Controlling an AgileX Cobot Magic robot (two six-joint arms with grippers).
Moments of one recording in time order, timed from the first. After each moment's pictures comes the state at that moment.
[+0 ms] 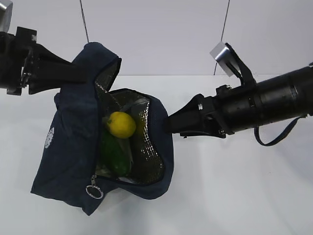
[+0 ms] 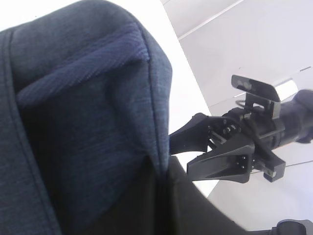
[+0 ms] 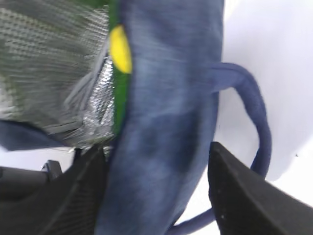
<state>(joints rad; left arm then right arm) -0.13 1.44 -0.88 -1.42 0.94 0.92 0.22 1.68 -0.93 1.39 0.92 -1.21</state>
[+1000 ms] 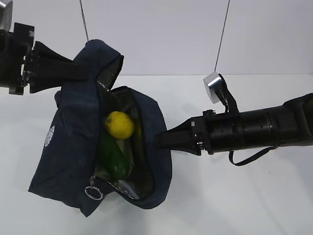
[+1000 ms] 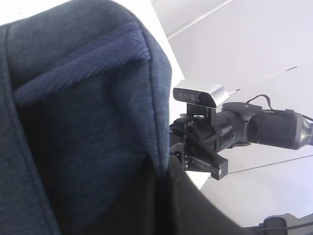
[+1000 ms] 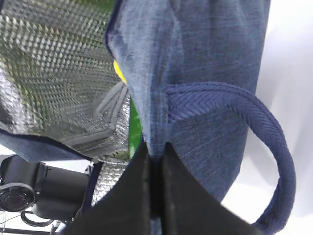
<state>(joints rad) -0.13 1.44 -0.88 -1.44 0.97 0.92 0.22 1.94 -0.87 1.74 1.14 -1.56</state>
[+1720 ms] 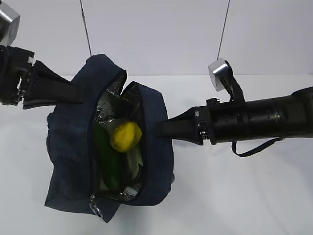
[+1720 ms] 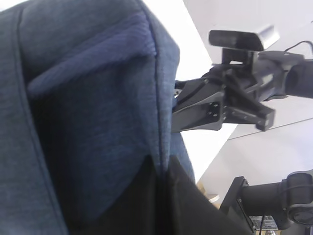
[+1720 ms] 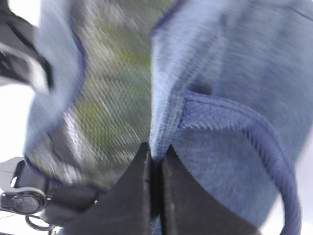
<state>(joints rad) -0.13 1.44 -0.88 -1.28 1.01 0.92 0.21 1.87 -0.87 1.75 1.14 -1.57</state>
